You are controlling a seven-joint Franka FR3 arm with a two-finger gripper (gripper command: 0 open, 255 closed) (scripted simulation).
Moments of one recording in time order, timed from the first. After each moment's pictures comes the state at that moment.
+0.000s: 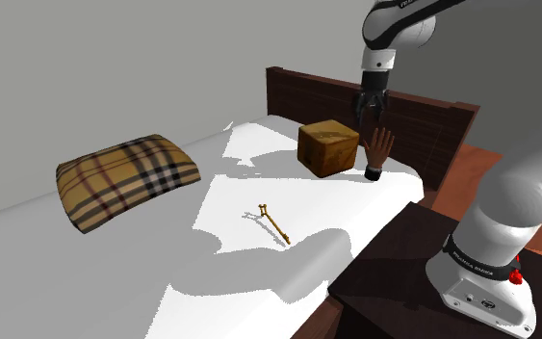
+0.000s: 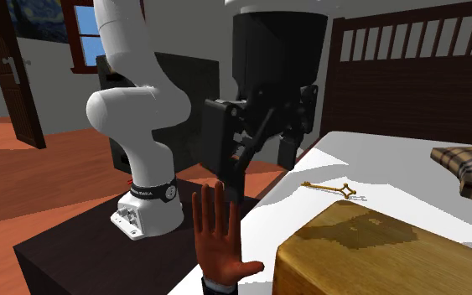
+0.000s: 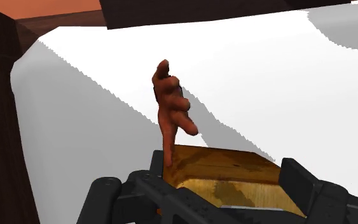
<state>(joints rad) -0.20 -0.31 -0.24 -2.33 0.01 1.89 -0.11</state>
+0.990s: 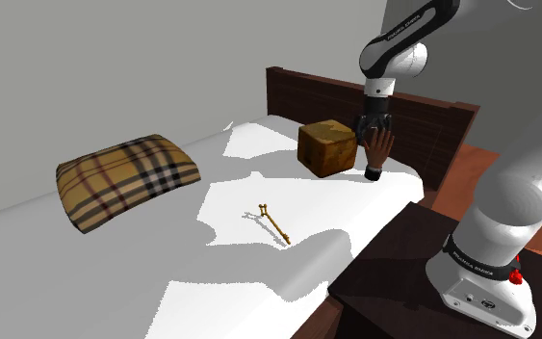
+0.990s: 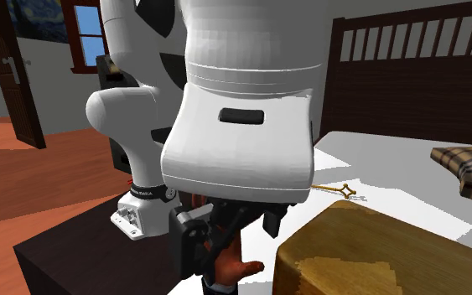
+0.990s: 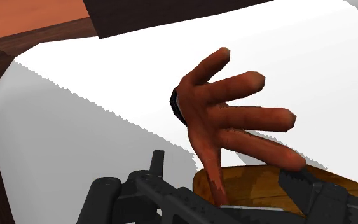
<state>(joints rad) -0.24 -0.16 -0.30 -2.40 0.08 2.03 -0.13</state>
